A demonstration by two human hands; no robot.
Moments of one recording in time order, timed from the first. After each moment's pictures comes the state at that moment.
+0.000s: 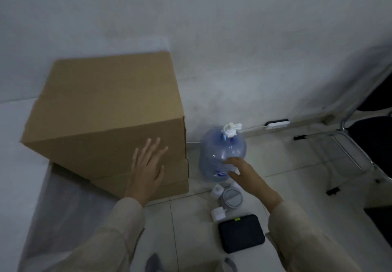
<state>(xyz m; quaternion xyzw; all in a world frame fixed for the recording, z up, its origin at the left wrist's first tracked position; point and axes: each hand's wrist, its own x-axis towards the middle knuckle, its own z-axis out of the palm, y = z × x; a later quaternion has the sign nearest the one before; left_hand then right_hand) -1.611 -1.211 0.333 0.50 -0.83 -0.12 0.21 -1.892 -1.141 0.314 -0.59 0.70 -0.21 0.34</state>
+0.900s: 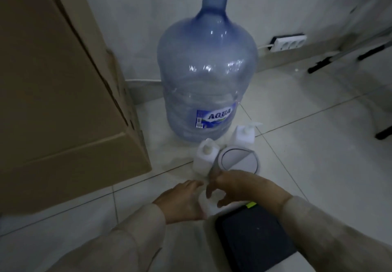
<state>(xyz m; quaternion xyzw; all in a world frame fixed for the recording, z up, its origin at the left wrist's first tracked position) -1.772 -1.182 -0.241 0.33 -0.83 -0.42 -0.16 -1.948 -1.133 -0.207 -0.75 0.56 0.17 0.31</state>
